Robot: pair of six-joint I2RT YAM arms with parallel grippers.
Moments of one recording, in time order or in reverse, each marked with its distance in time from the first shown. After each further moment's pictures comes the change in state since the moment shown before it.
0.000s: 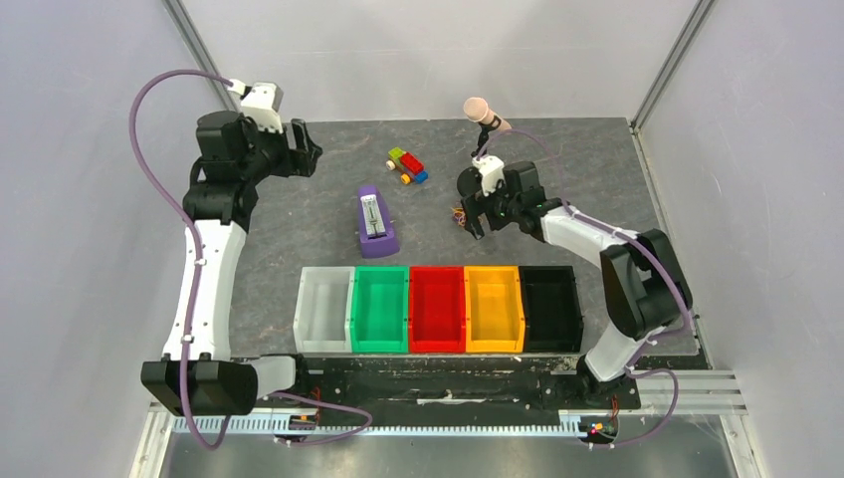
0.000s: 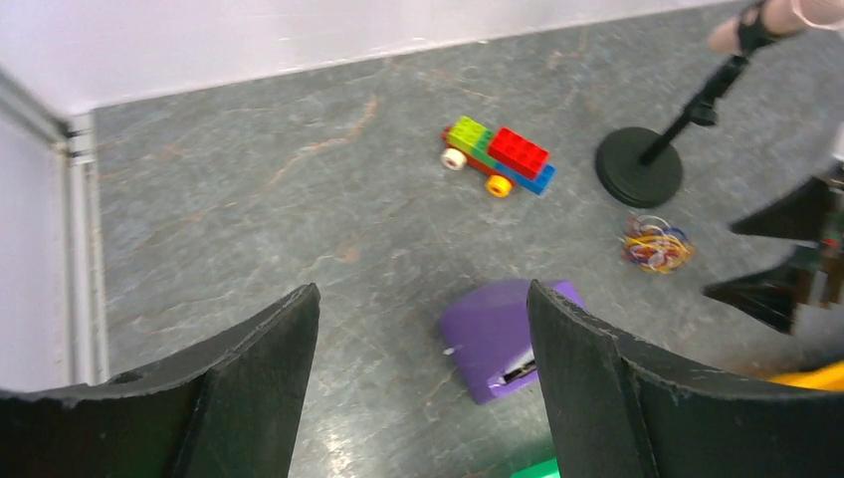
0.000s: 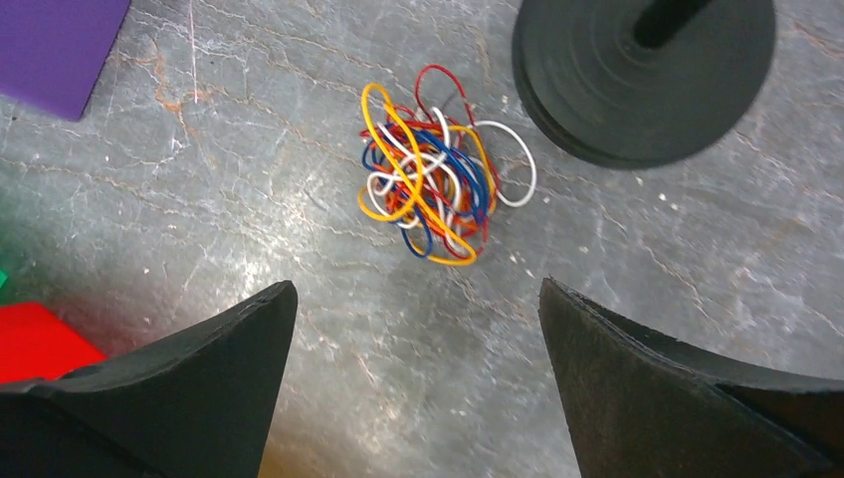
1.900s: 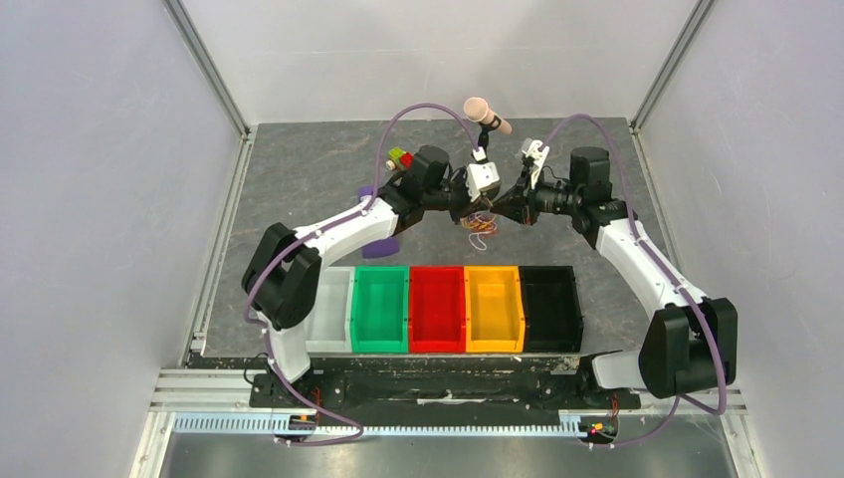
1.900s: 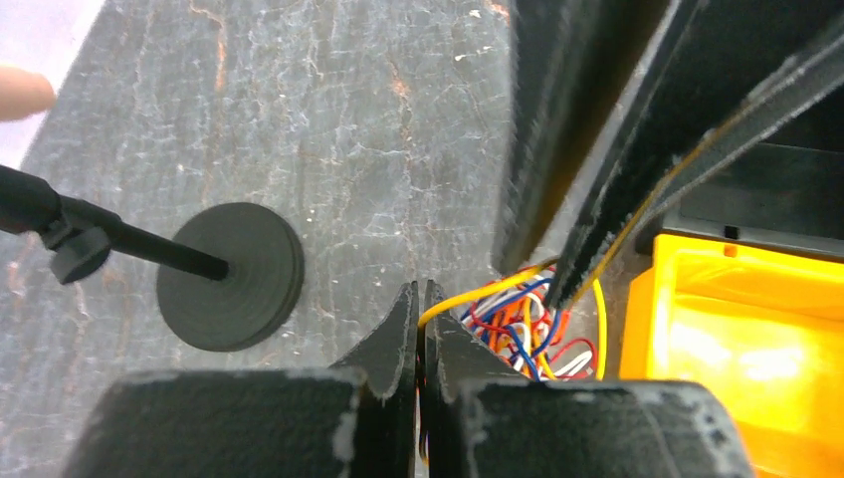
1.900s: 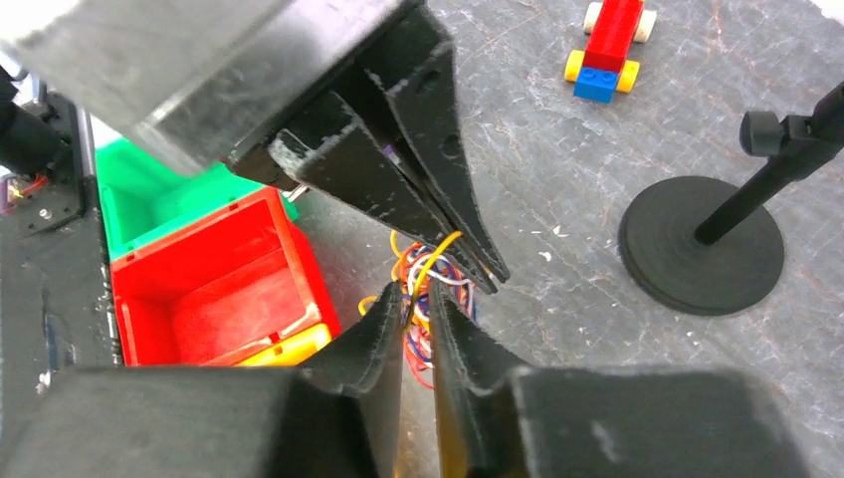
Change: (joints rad) left arm -0.743 0.621 -0.010 0.533 0.215 0.382; right arm -0.211 -0.325 -0.040 -0.069 -0.698 -0.148
